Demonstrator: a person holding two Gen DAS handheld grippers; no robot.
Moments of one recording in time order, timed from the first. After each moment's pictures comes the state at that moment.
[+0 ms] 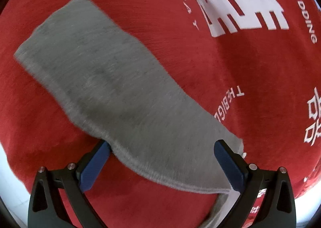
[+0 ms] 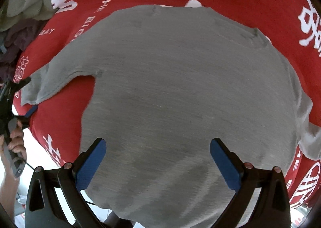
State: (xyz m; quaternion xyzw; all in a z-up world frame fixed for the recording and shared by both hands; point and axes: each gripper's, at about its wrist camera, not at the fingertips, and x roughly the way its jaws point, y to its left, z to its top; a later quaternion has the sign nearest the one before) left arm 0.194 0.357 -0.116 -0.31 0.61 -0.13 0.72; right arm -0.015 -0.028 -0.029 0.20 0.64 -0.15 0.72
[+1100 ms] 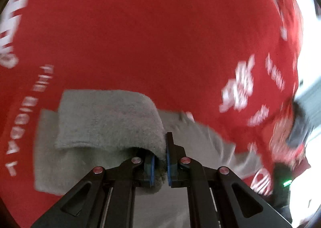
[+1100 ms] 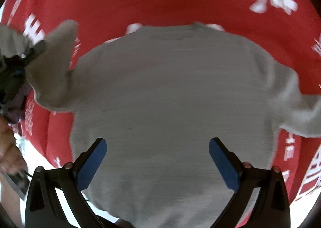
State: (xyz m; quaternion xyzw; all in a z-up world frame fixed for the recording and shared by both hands) left arm 0.064 -0.024 0.023 0.02 0.51 -0.47 0.72; right arm -0.108 -0.153 -0.002 0.32 0.57 -0.20 0.73
